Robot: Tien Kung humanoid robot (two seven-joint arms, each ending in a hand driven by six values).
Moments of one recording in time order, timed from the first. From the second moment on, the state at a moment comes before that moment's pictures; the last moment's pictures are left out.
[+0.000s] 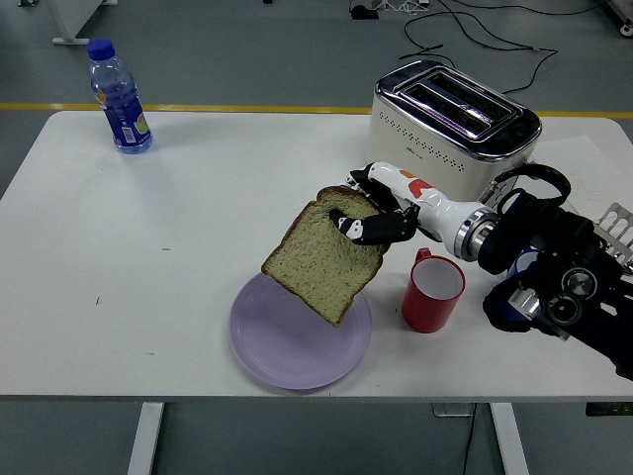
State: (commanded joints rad) left arm -0.08 0.08 -0.96 -0.18 1.12 0.14 0.29; right arm 0.77 -0.39 0.63 1.72 -1.11 -0.17 -0.54
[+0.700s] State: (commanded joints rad) left arm -0.09 0.08 -0.95 -0.18 1.11 0.14 0.29; right arm 0.74 -0.19 0.52 1.53 -1.16 -0.22 -0.52
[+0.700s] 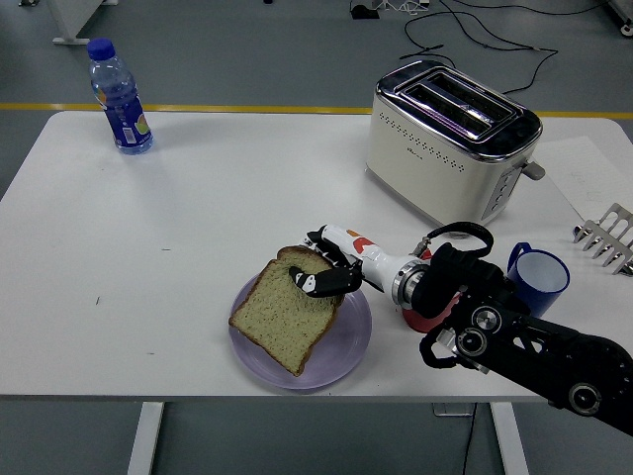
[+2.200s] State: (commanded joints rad) left arm -0.10 0.08 -0.95 -0.18 1.11 0.14 0.30; right arm 0.75 -0.13 0.49 1.35 -1.35 -0.08 -0.33
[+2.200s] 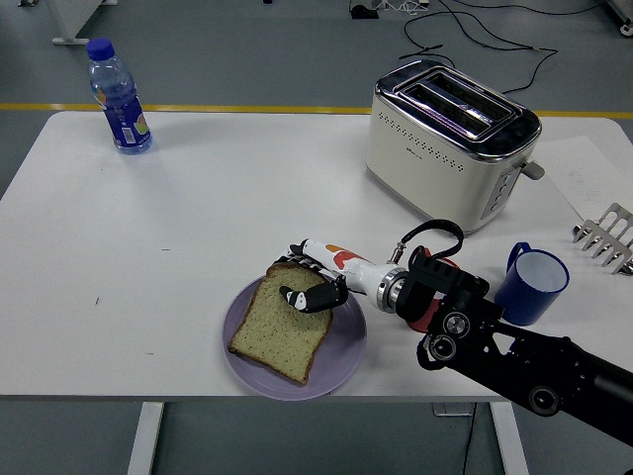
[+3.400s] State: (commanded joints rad) left arm -0.08 0.08 -0.98 -0.18 1.16 0.14 0.30; right arm 0.49 -0.35 1.20 1.62 -0.44 -0.11 0.26
